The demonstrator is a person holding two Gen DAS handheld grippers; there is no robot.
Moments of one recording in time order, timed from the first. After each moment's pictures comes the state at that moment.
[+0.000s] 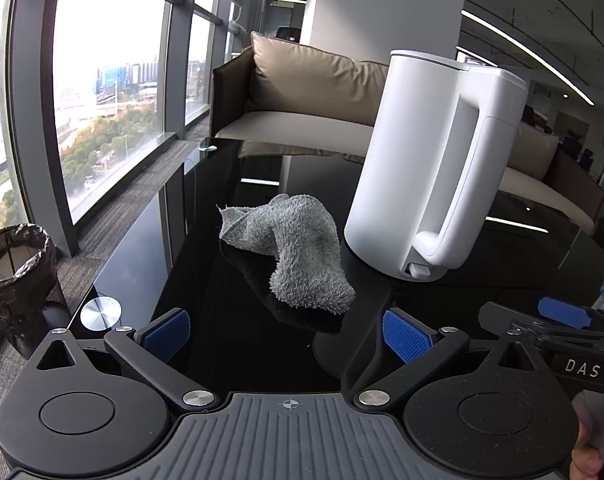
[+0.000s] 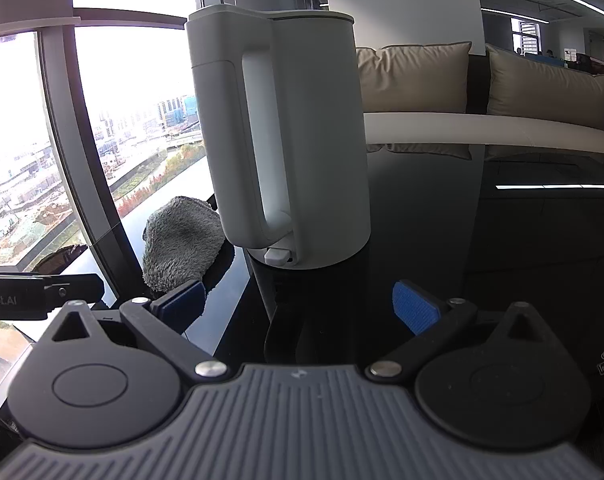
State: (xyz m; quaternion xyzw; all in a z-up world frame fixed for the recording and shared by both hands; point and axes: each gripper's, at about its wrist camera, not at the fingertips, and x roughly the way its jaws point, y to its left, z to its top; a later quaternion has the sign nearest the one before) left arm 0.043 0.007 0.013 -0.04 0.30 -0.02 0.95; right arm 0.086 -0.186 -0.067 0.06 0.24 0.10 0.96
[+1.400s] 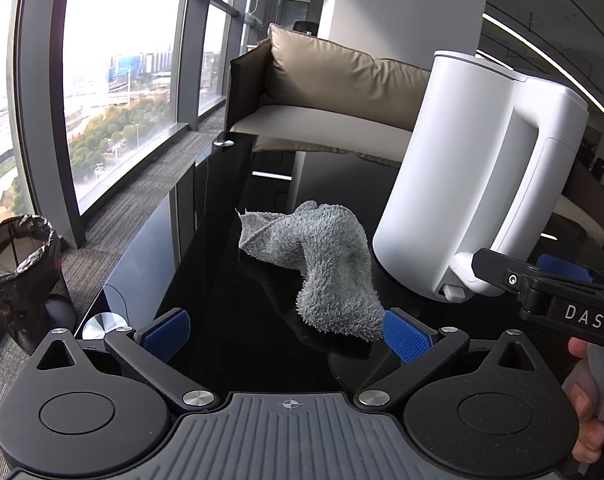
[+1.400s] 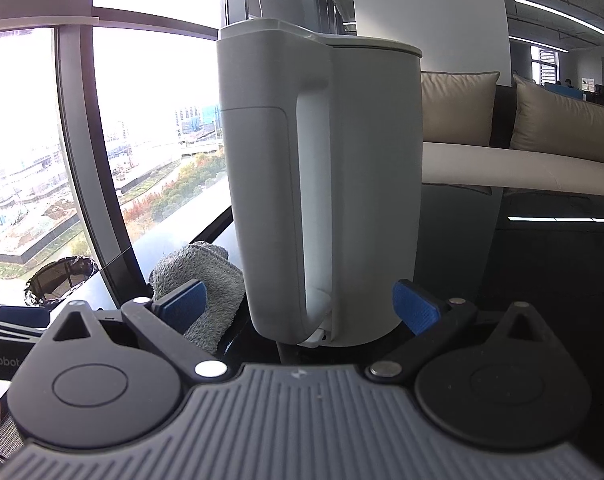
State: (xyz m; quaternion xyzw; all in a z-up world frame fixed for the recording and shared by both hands) left arm 0.077 0.027 0.006 -0.06 0.32 -0.01 0.95; right arm 0.139 -0.149 -0.048 0.03 0.20 0.13 0.97
